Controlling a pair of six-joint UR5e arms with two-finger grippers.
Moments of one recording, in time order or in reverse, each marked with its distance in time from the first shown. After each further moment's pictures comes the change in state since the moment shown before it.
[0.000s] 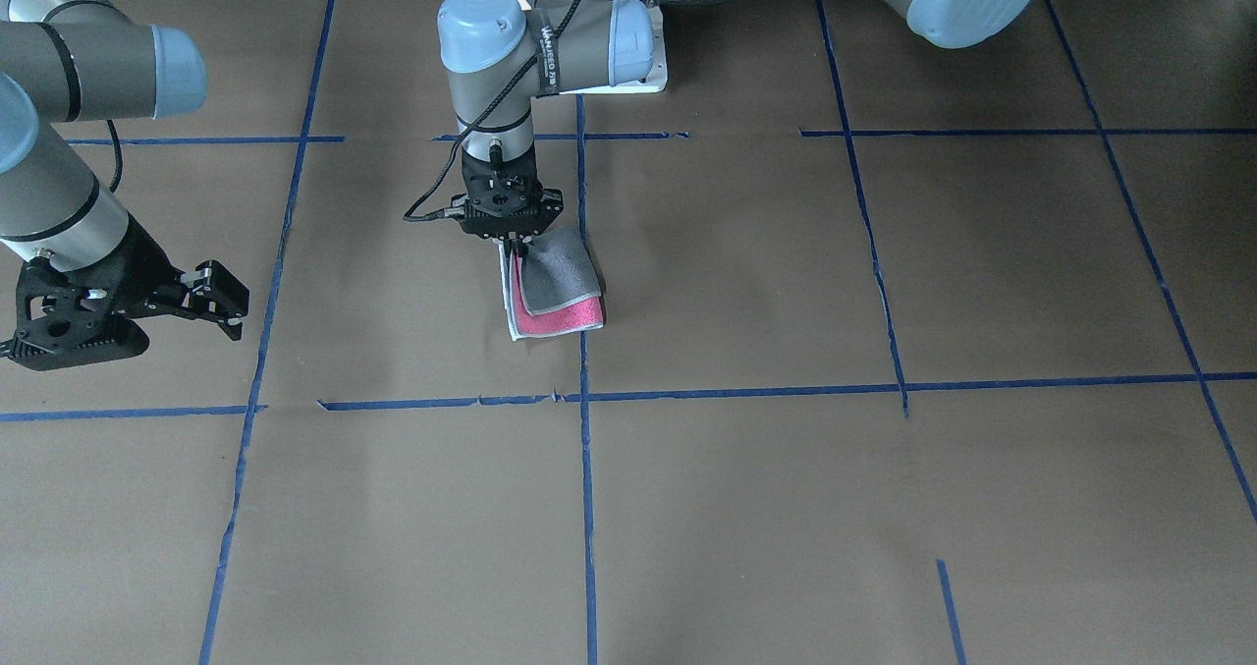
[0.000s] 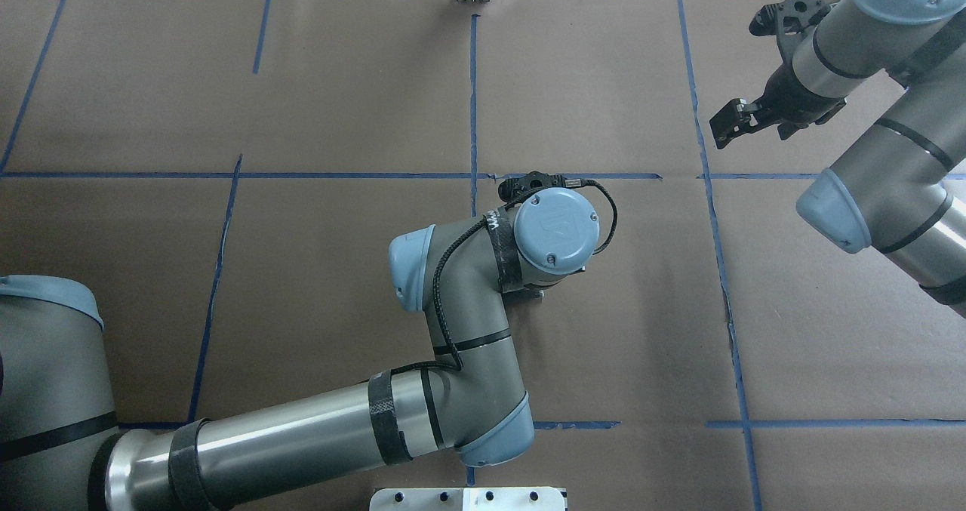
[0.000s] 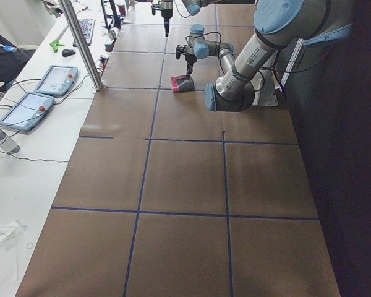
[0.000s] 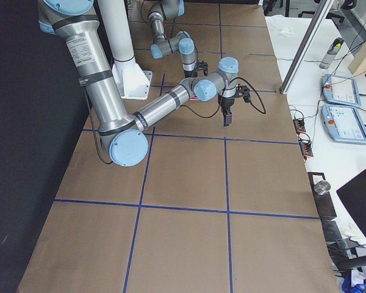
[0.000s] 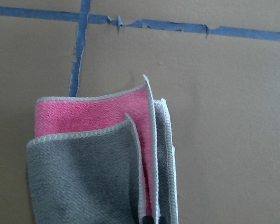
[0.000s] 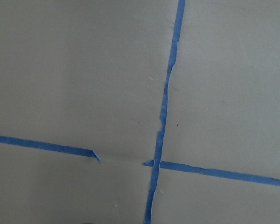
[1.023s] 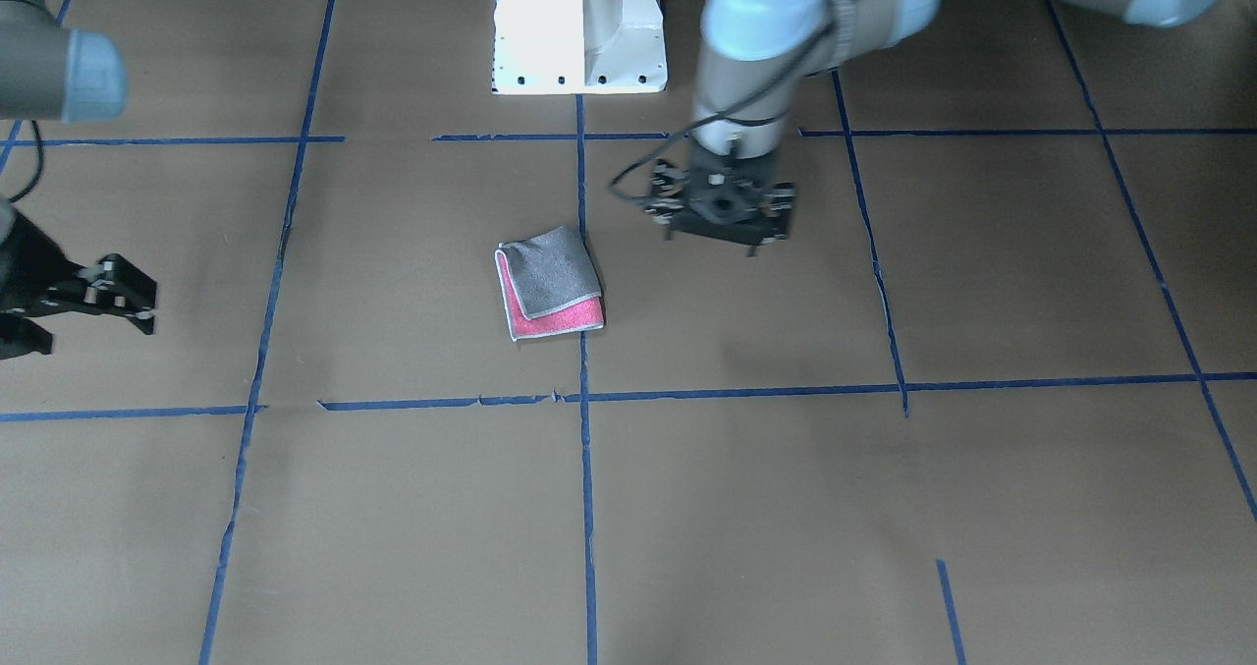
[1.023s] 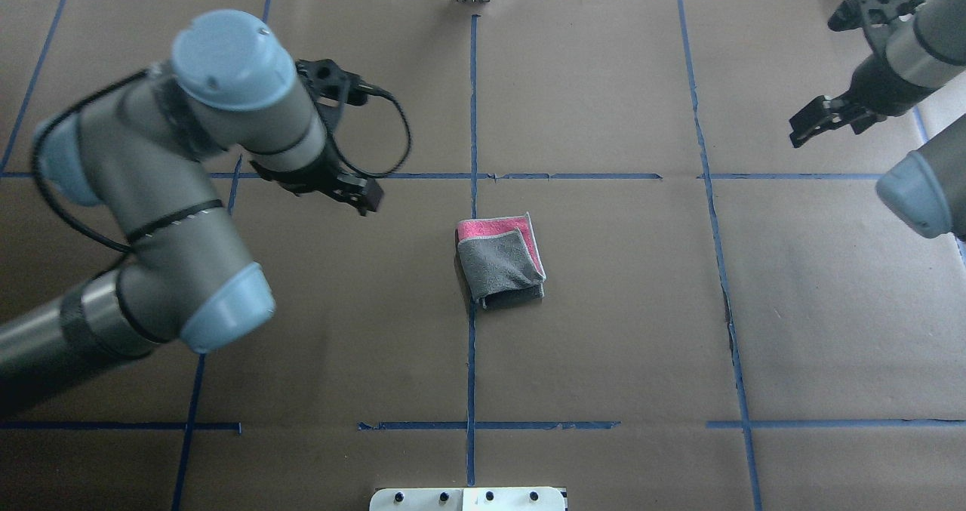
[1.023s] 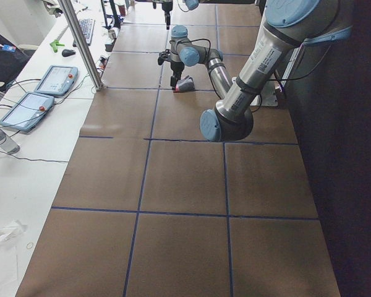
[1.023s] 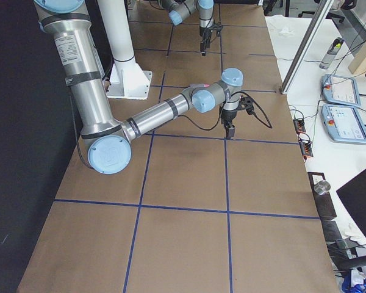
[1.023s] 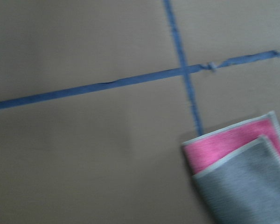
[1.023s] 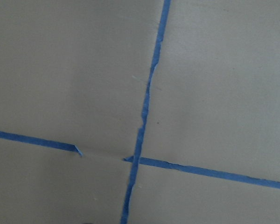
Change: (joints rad) left arm -0.389 0.492 -0.580 0.227 -0.365 0.703; right arm 0.167 -0.139 0.007 -0.002 0.116 -0.287
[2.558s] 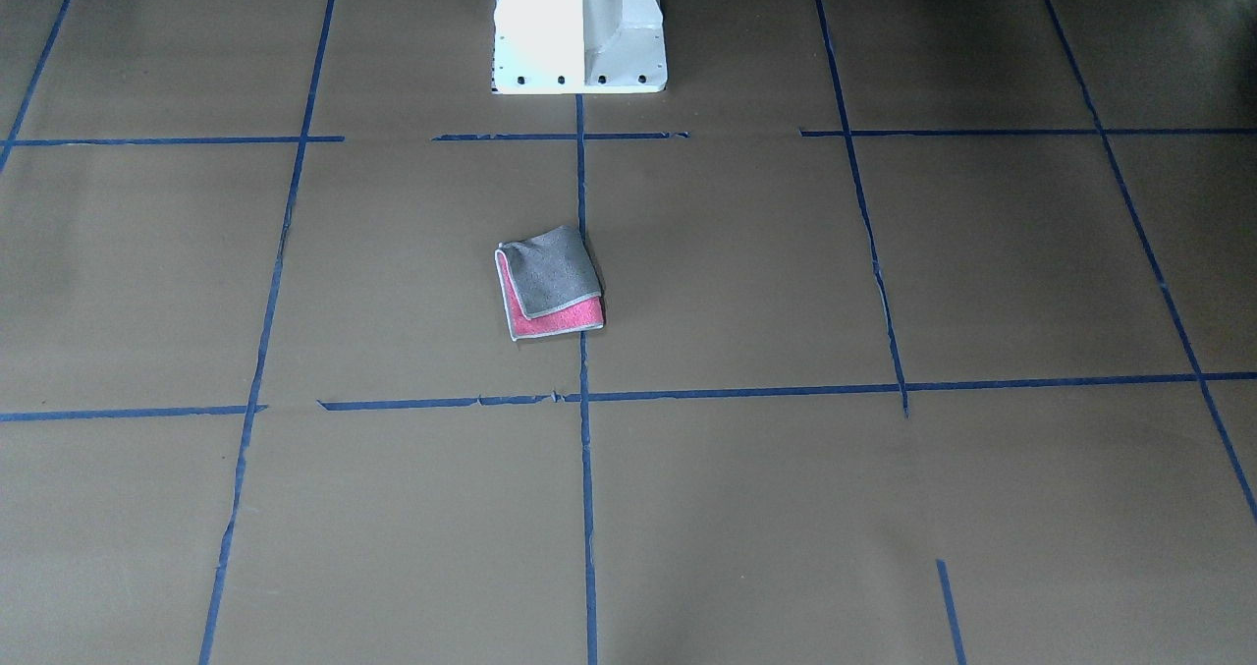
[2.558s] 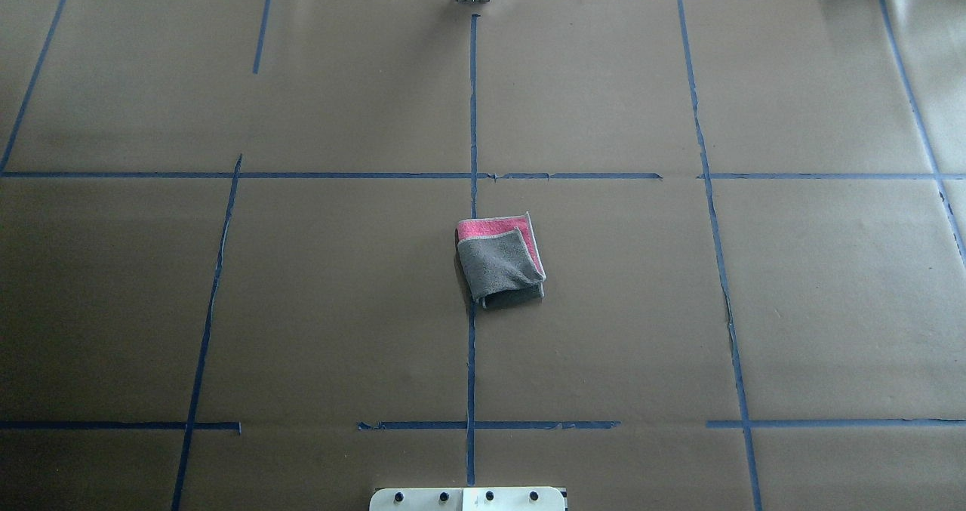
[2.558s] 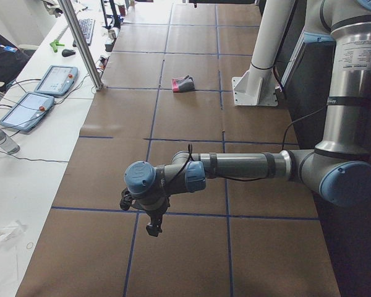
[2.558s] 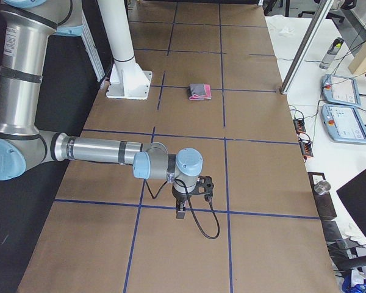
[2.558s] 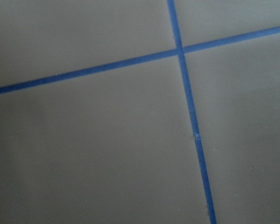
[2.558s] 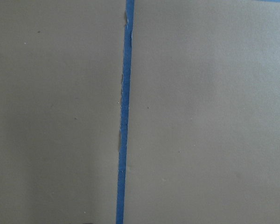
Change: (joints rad) left arm -0.874 0.561 0.336 -0.013 -0.319 1.047; right arm 0.321 -0.454 -0.023 -0.002 0.072 -0.356
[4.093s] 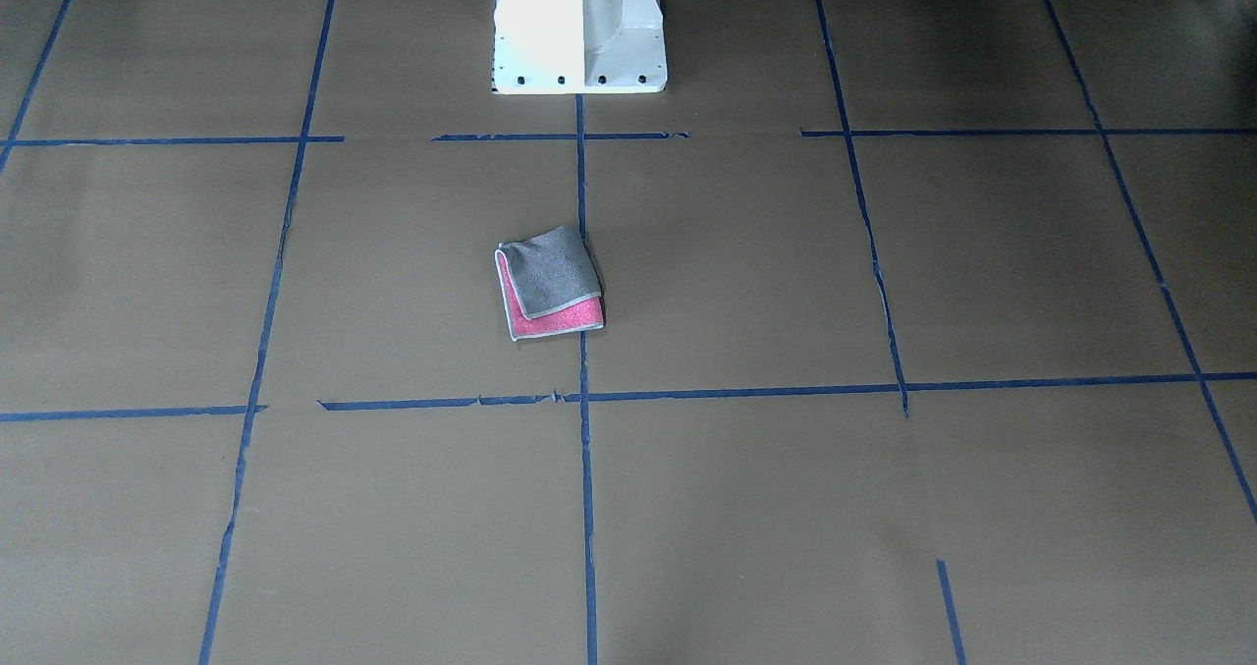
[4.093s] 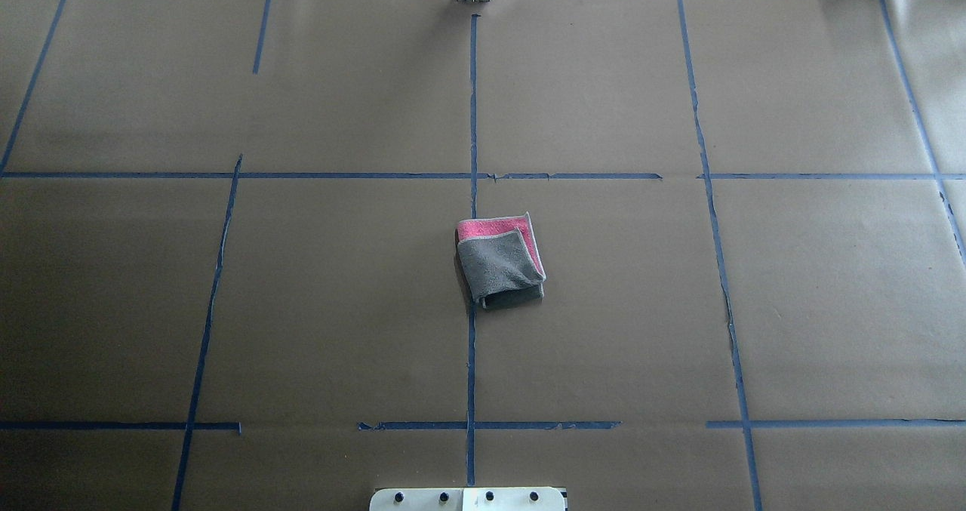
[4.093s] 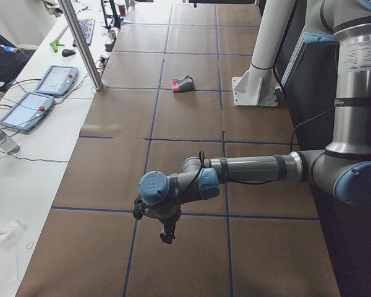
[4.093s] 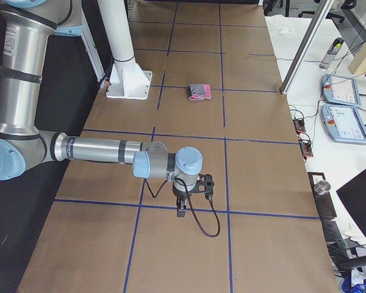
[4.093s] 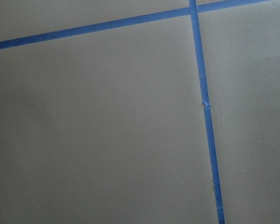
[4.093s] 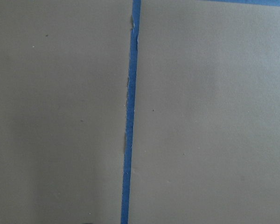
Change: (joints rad) left arm 0.001 0.054 -0.020 0.000 -0.004 0.003; right arm 0.000 0.001 0.005 0.003 0.010 0.001
